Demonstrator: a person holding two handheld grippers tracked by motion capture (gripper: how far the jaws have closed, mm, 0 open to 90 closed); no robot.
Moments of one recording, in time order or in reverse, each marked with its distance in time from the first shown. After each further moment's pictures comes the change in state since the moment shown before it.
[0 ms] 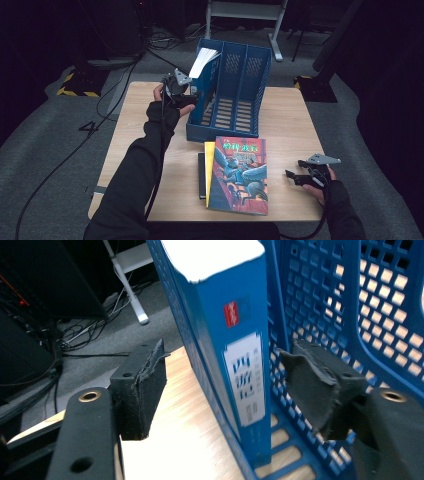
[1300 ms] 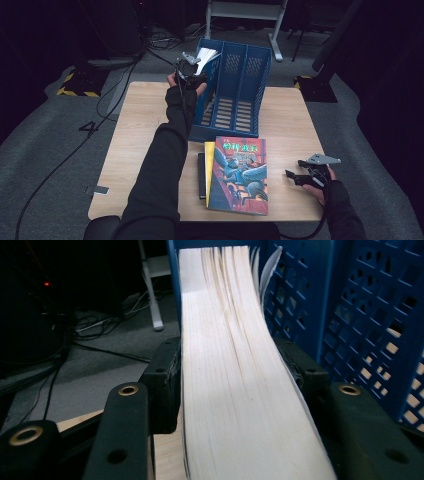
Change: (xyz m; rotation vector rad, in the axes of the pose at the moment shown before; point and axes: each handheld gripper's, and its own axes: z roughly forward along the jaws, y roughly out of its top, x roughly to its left) left arm 0.001 0.045 0.050 -0.066 0.096 -0.214; right arm 0.000 0.000 0.000 -0.001 0.003 -0.003
